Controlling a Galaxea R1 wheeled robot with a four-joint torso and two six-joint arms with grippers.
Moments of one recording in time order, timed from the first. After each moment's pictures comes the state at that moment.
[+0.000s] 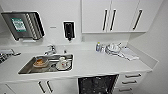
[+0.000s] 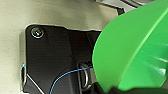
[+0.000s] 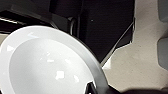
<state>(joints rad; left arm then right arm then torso) 1.50 2.66 -2.36 0.86 -0.43 -0.79 -1.59 2.95 -2.67 -0.05 0.12 -0.13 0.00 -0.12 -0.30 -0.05</state>
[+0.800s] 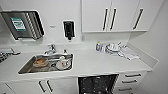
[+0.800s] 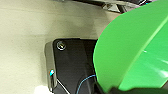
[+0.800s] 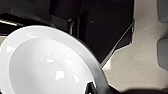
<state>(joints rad) 1.43 2.30 -2.04 0.84 -0.38 -0.81 -1.59 2.95 -2.67 -0.05 0.13 -0.13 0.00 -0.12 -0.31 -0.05</state>
